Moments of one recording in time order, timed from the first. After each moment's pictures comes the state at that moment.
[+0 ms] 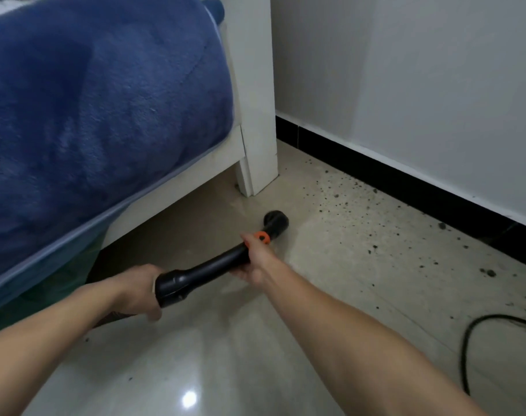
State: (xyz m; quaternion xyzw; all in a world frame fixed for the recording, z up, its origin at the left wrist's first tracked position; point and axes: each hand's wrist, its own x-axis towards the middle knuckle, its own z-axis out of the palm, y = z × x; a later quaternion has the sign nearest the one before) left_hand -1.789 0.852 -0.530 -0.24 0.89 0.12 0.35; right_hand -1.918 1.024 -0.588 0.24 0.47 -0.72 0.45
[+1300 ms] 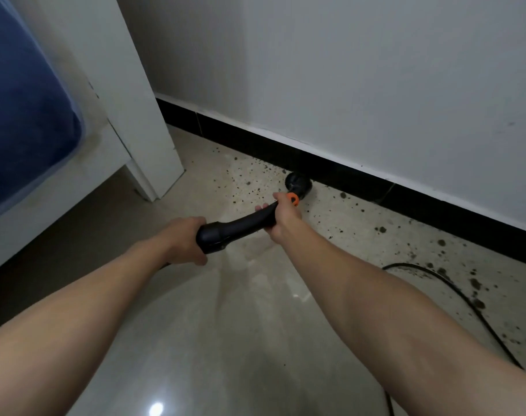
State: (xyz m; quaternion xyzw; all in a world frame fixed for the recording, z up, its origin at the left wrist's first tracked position) left_hand -1.979 1.009 -0.554 -0.02 0.96 0.15 0.25; right_hand -2.050 1.196 -0.588 0.37 0.43 -0.80 0.19
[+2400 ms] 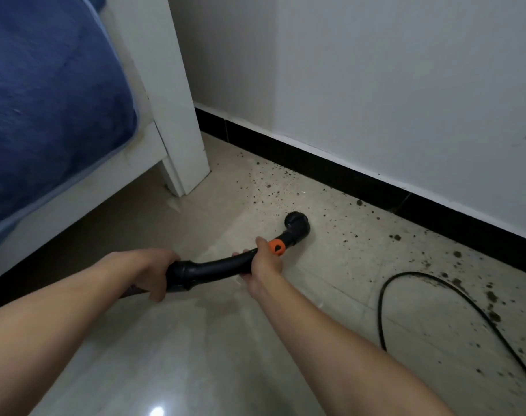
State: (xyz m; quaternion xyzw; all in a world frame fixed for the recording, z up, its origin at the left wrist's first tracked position) left_hand -1.899 0.952 -0.540 -0.05 0.90 -0.02 0.43; right_hand -1.930 1.139 -0.596 0.40 0.40 -0.79 0.22
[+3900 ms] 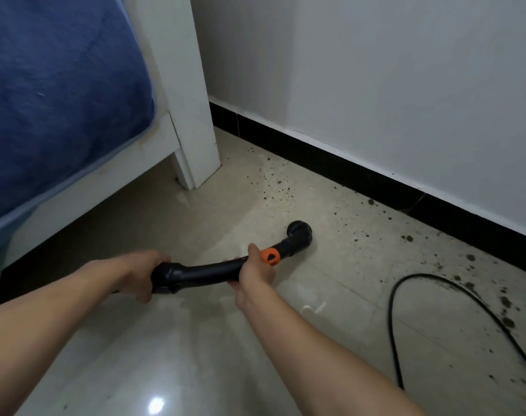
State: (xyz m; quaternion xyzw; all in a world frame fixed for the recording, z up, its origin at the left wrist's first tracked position) left_hand -1.870 0.910 -0.555 -0.07 0.92 0.02 0.39; right_hand -1.901 1.104 -0.609 0.41 0.45 -0.76 0.23
